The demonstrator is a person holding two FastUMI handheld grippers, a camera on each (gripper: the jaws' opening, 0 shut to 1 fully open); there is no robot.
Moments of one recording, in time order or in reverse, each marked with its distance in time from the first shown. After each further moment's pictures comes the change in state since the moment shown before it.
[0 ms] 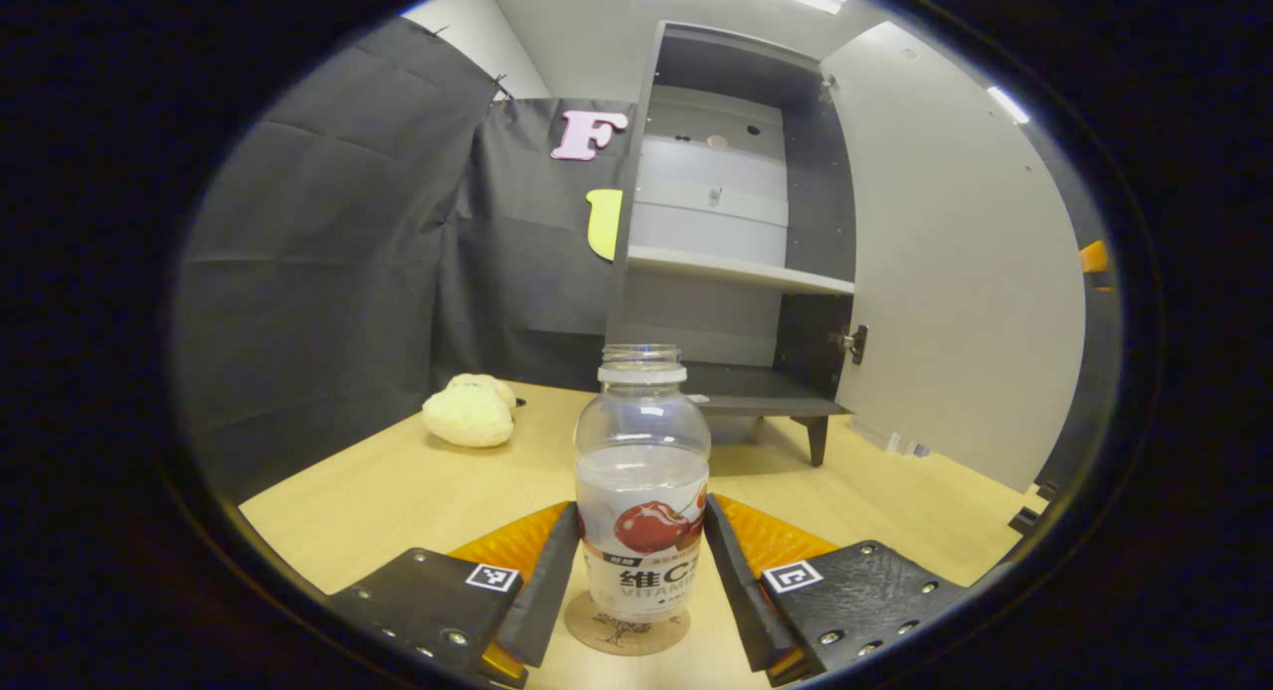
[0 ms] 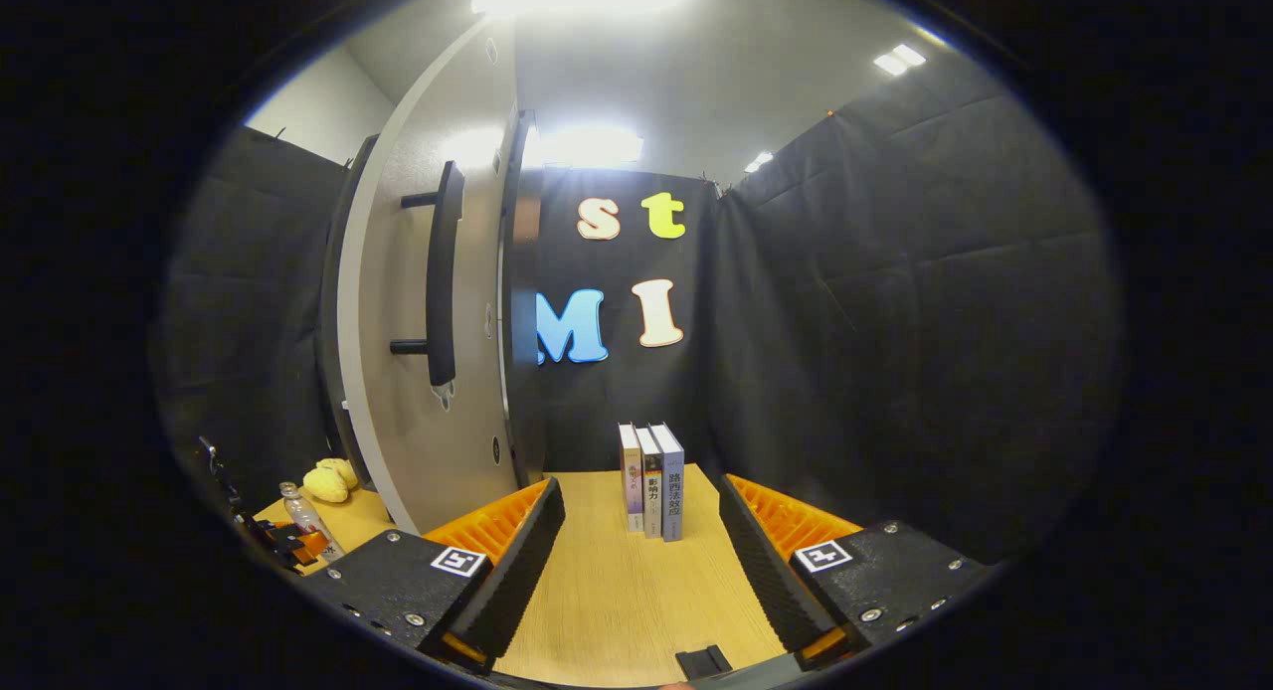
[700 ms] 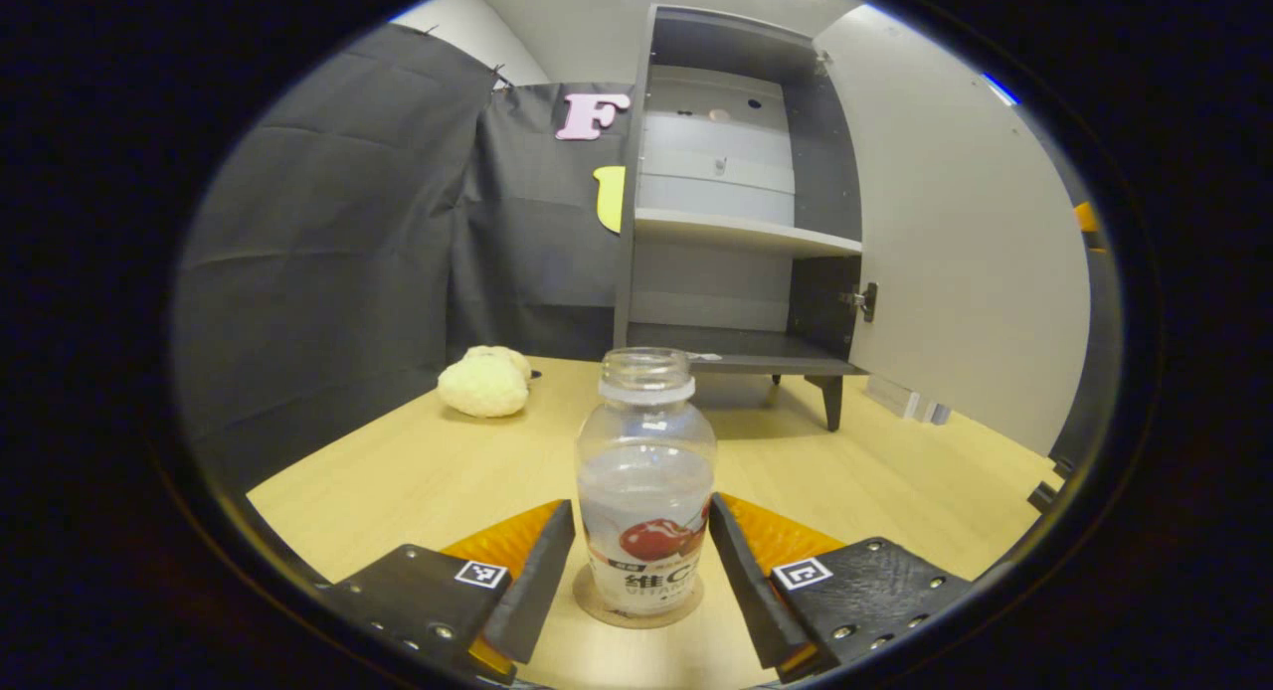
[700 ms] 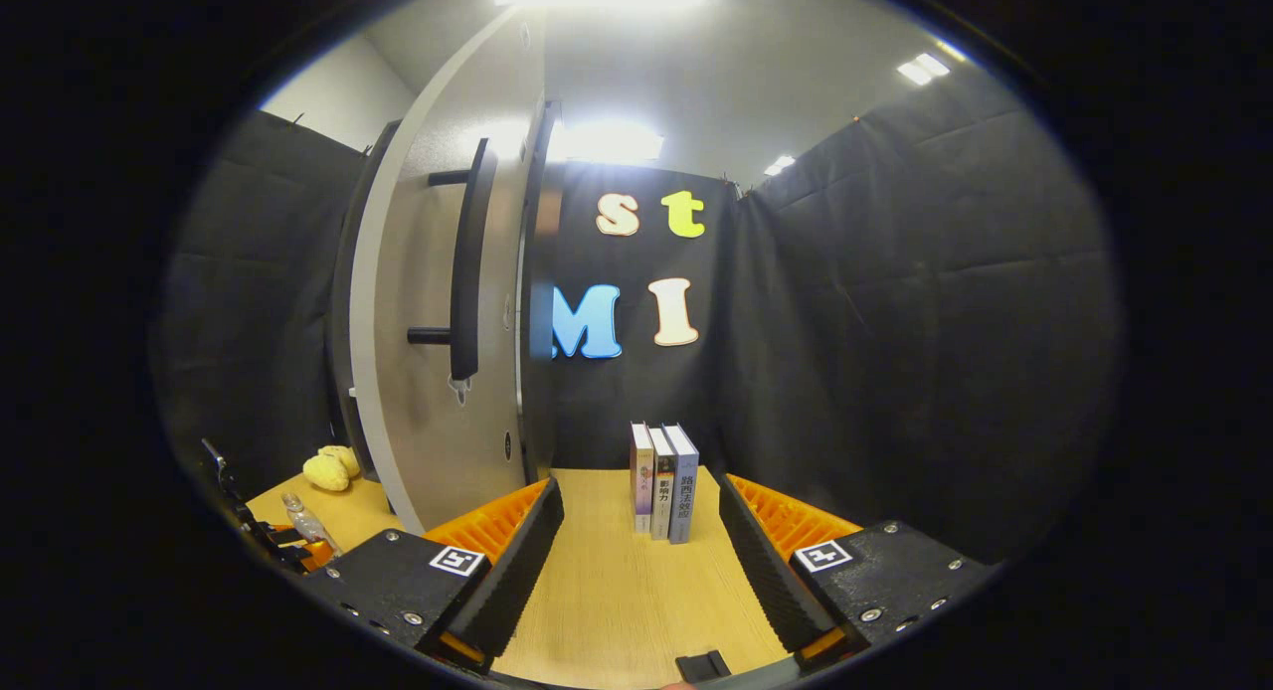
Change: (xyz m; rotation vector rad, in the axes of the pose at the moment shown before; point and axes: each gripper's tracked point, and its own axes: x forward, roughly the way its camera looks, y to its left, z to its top) left arm 0.002 0.000 0.005 0.049 0.044 0.049; right arm 0.011 0.015 0.001 -0.032 -0.001 0.038
